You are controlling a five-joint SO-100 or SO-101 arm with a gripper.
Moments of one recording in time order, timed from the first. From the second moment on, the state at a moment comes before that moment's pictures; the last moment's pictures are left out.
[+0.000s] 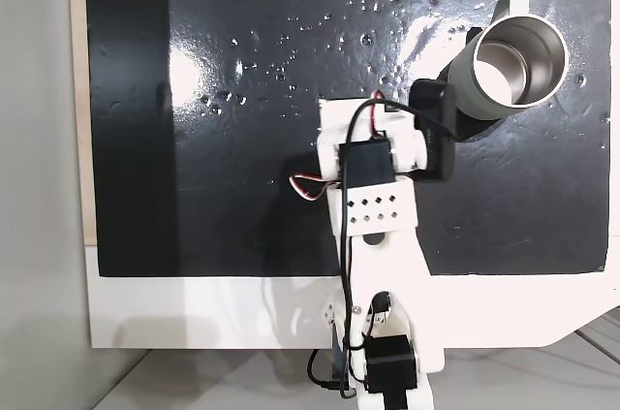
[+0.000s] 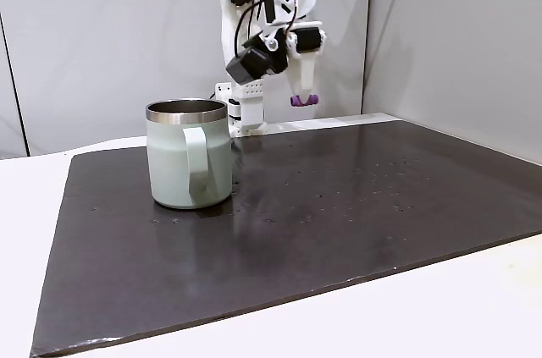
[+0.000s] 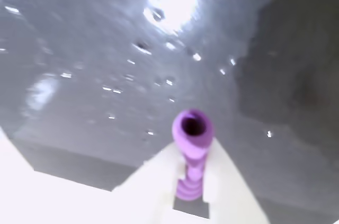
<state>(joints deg) -8.5 110.2 99.1 83.0 3.1</state>
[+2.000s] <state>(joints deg) 24.7 108.7 95.0 49.7 -48.2</state>
